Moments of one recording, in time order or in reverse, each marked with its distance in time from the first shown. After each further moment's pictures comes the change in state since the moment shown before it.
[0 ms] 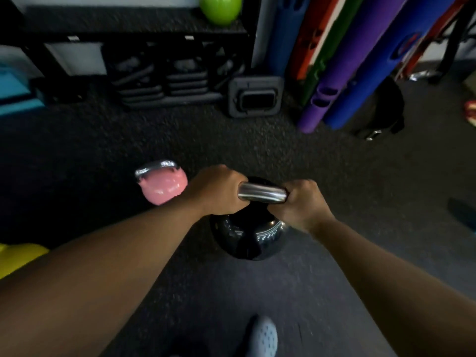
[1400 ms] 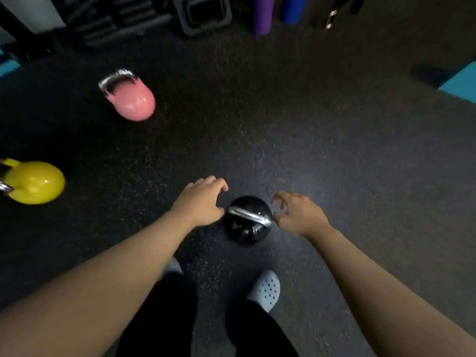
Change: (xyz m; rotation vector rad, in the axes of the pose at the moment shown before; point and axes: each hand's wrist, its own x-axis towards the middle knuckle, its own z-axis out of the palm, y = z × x) left_hand -0.331 0.256 0.254 0.164 -0.390 -0.186; right_hand -0.506 0.170 0.062 0.017 -0.315 0.306
